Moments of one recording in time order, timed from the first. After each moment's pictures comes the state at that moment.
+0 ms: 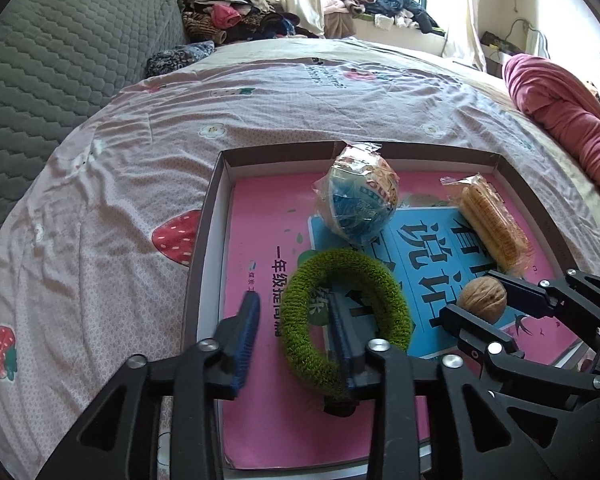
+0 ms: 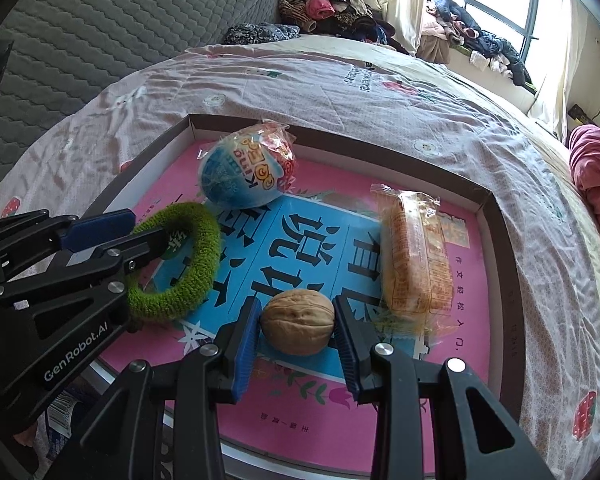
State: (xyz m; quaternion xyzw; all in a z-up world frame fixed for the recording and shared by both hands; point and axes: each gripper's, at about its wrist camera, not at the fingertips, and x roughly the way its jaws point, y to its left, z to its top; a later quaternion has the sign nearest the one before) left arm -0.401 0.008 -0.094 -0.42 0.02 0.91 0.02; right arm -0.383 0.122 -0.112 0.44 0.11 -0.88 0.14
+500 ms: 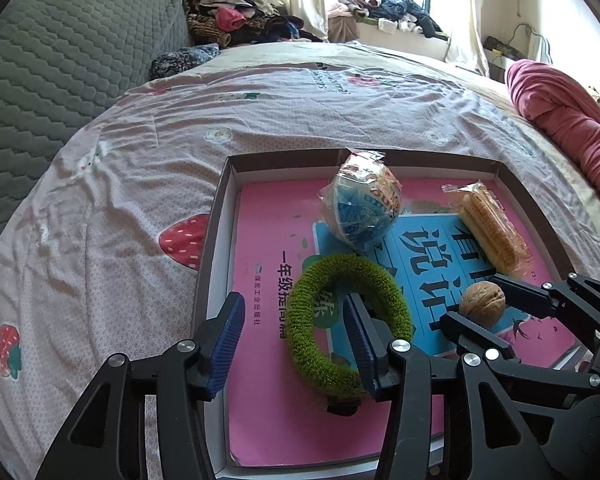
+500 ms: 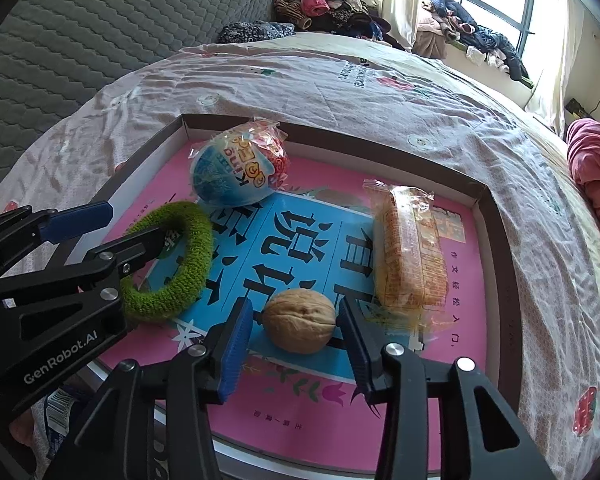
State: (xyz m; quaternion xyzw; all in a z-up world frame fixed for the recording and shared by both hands) left arm -0.399 0.006 -0.089 -0.42 0.02 0.91 0.02; right arm -0.384 0.124 -0.113 0.44 0.10 -0.88 0.13
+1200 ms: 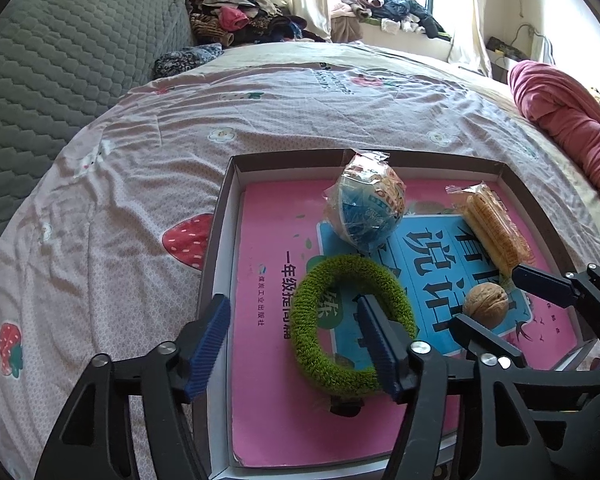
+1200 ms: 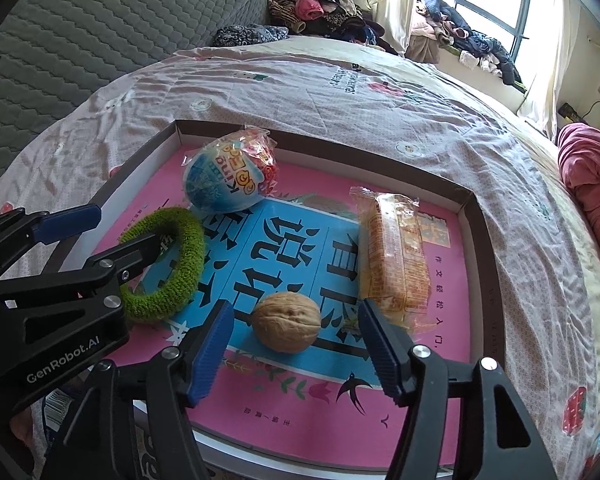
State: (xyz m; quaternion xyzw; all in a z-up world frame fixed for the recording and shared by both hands) left arm -0.400 0.004 -0.089 -0.42 0.01 0.91 0.01; right arm -0.380 0.127 -0.104 0.44 0.11 -0.89 0.12
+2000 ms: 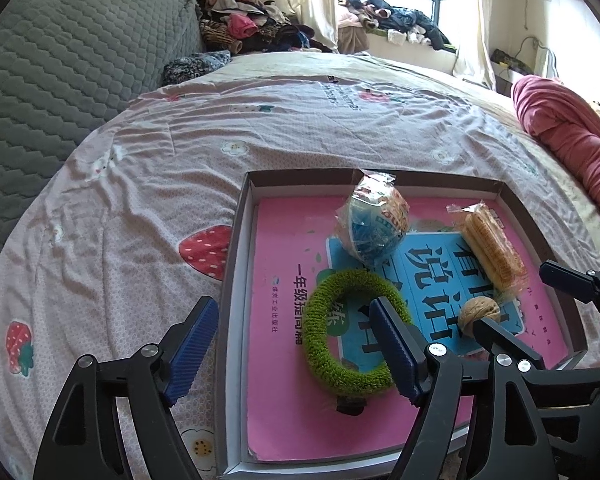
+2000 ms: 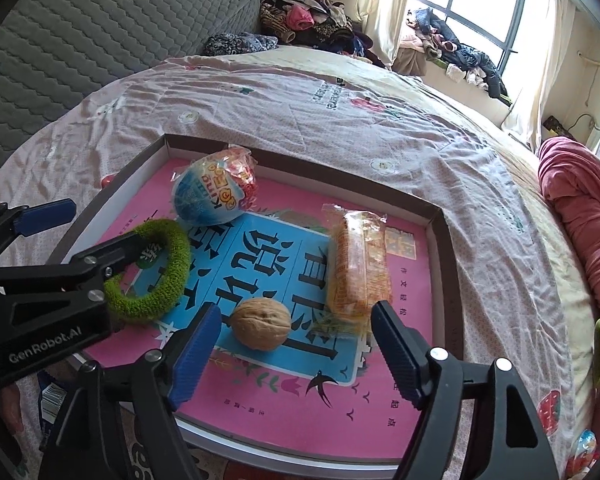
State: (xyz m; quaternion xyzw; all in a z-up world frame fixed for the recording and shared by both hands) left arm -0.394 -0.005 -0.074 -0.40 0.00 0.92 0.00; right arm -0.374 0.133 -0.085 0.41 0.13 -0.90 0.09
